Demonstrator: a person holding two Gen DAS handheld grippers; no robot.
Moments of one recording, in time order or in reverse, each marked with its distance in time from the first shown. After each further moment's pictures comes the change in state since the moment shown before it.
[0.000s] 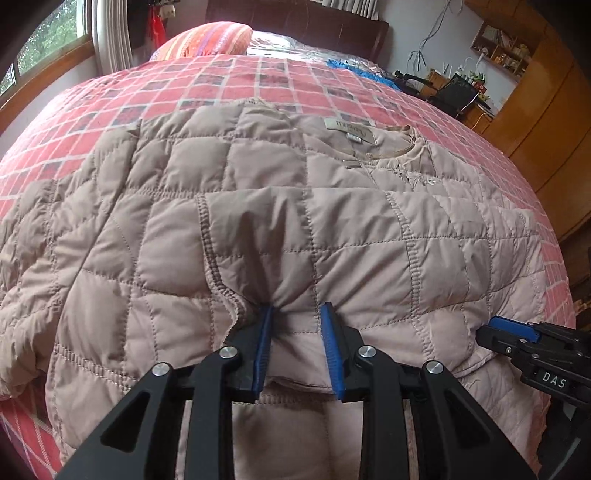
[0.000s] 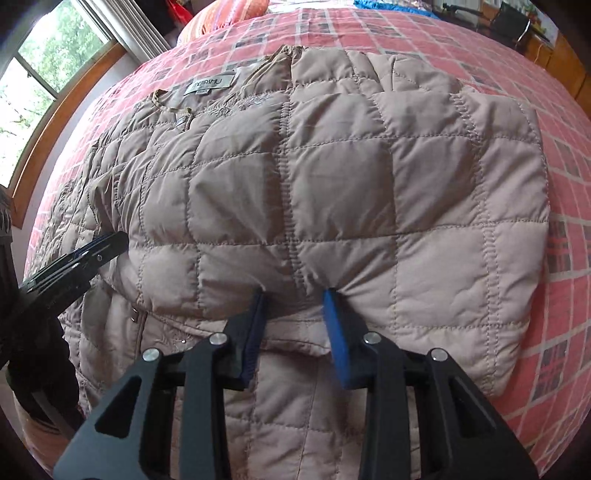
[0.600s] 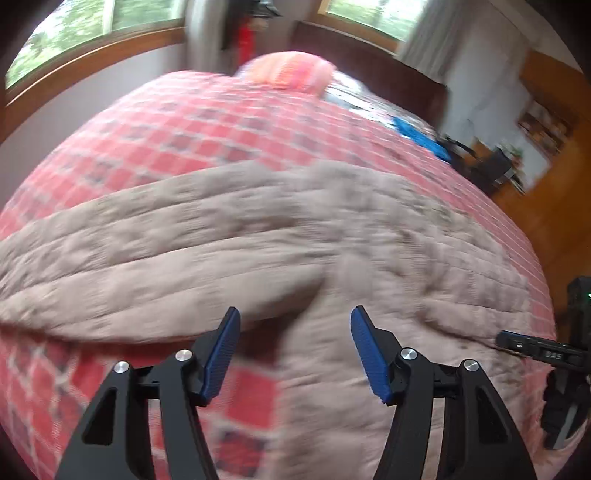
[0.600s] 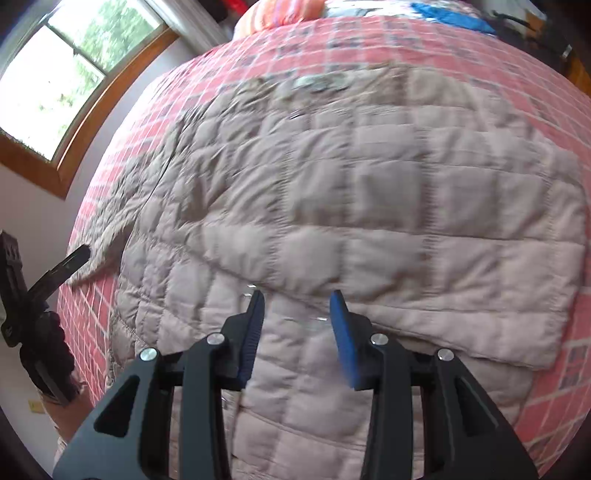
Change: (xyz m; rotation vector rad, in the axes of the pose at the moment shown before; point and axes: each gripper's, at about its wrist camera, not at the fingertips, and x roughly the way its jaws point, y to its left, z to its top) left arm -0.142 0.171 -0.062 -0.274 -0.133 0.090; right arm -0.036 0.062 -0.010 -0.115 0.053 0.167
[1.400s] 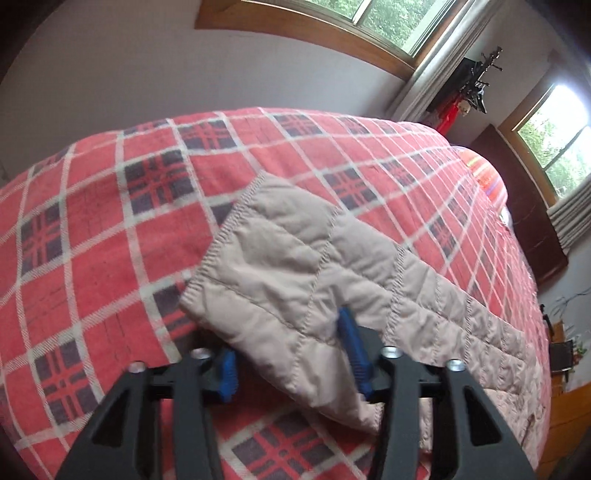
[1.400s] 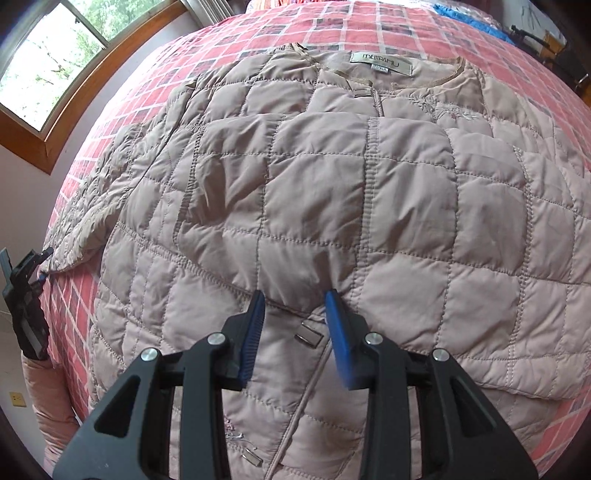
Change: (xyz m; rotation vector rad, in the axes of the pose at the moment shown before) left arm -0.017 0.298 -0.009 -0.640 -0.158 0.252; right arm 0.054 0.046 0.023 -0.063 0.047 -0.074
